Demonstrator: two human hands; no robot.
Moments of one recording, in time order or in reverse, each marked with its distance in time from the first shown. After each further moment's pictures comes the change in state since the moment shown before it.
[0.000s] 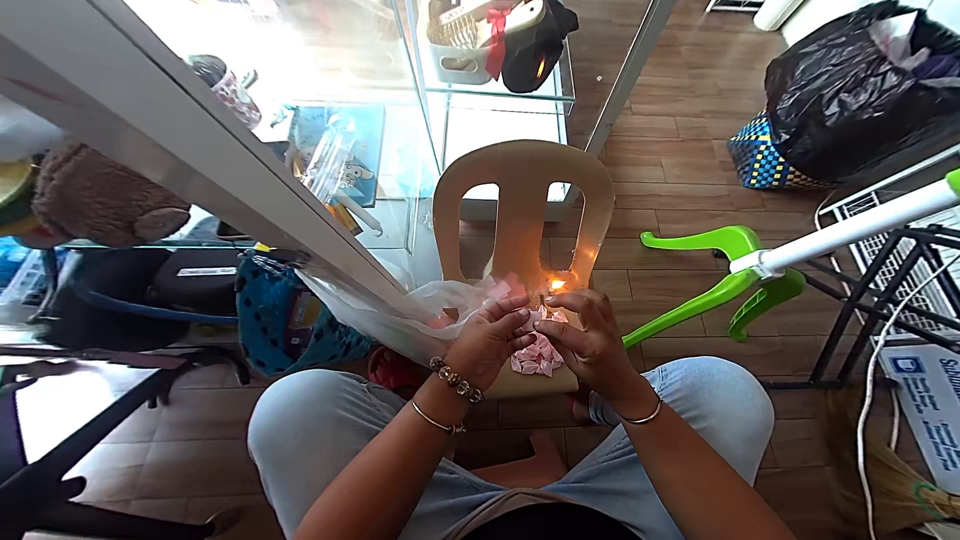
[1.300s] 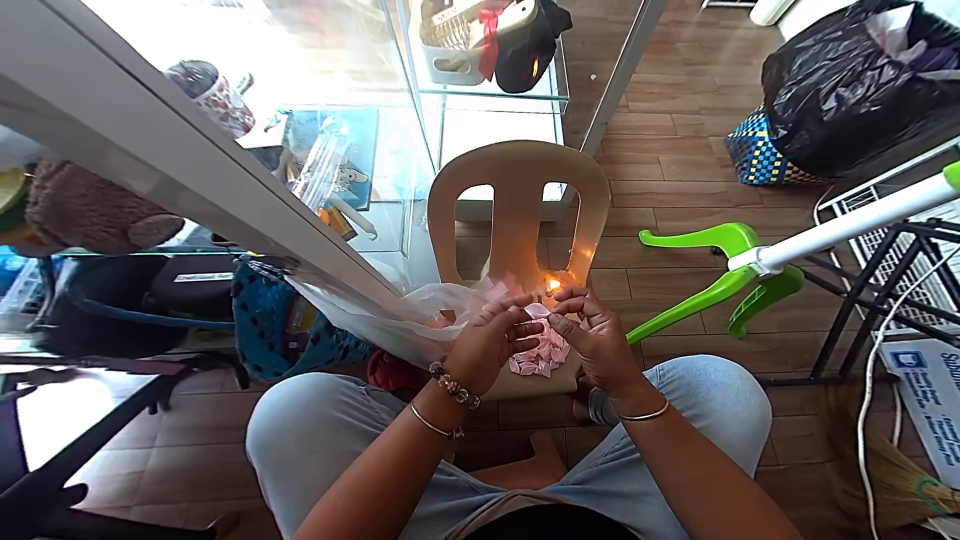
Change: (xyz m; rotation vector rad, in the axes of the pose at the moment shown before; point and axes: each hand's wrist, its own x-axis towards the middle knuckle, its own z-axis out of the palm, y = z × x) left_hand 0.000 -0.005 0.000 0.038 -0.100 0.046; right_hand 0.010 -0.014 -0.007 0.857 0.103 0.782
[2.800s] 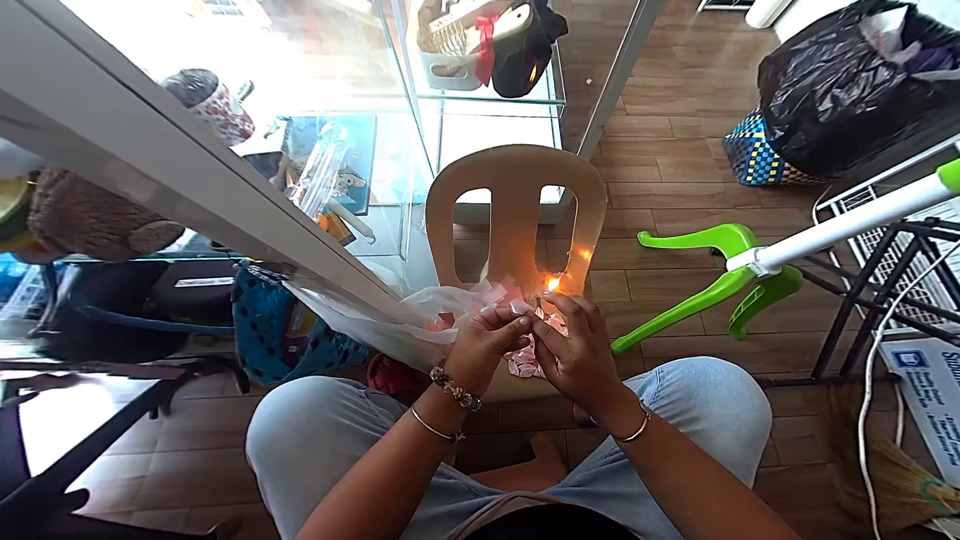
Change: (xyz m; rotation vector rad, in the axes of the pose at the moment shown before) left_hand 0.001 -0.004 -0.001 0.122 0.083 0.119; right_hand -0.009 0.020 0.008 -1.100 0.028 -0.702
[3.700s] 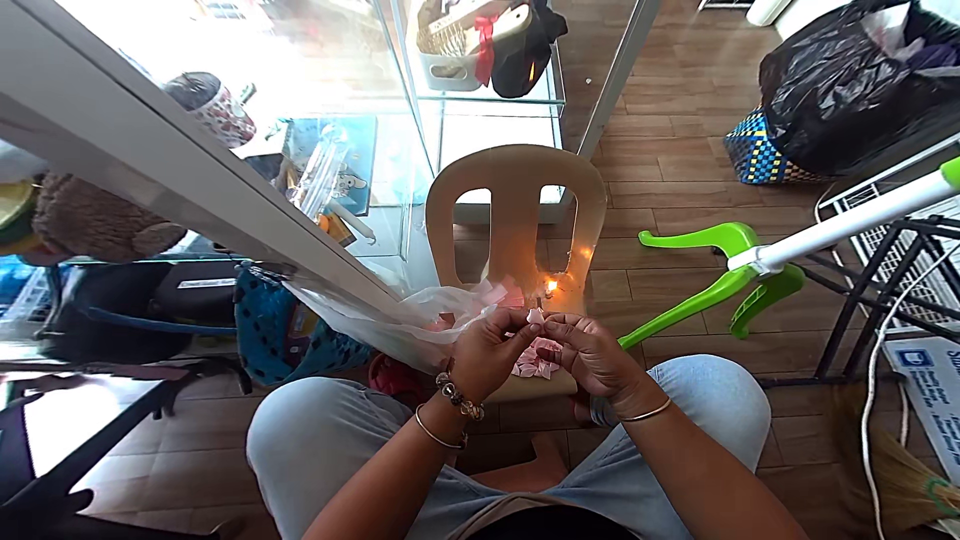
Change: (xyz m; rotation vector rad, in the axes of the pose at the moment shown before) left_hand 0.002 -0.015 -0.008 0.399 -0.157 0.399; right_hand 0.025 0.000 -0.030 1.545 -0.259 1.224
